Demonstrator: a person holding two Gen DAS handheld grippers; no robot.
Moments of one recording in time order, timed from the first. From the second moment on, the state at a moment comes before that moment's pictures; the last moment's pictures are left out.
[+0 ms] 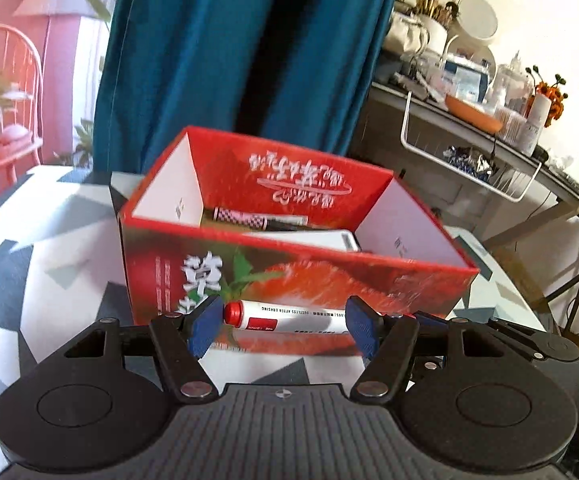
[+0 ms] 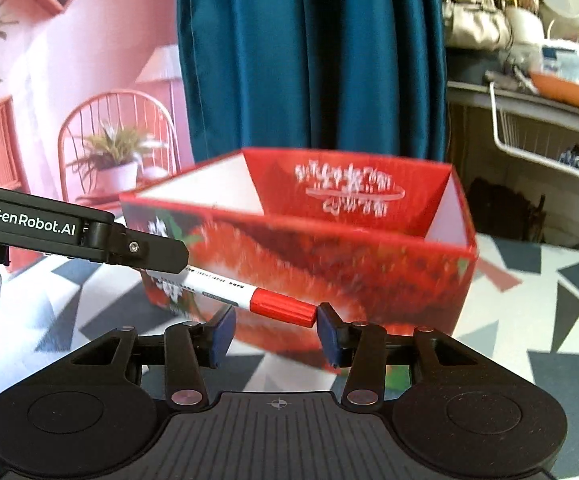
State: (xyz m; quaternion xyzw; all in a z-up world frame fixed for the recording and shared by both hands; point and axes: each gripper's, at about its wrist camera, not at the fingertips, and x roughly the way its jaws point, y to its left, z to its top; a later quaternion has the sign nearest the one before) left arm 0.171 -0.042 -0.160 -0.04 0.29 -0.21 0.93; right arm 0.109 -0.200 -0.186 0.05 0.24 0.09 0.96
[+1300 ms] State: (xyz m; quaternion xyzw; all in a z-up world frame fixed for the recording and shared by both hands) left arm 0.313 -0.058 -0.164 -0.08 0.36 -0.22 0.90; right arm 0.248 -0.219 -0.163 0.05 0.32 0.05 0.94
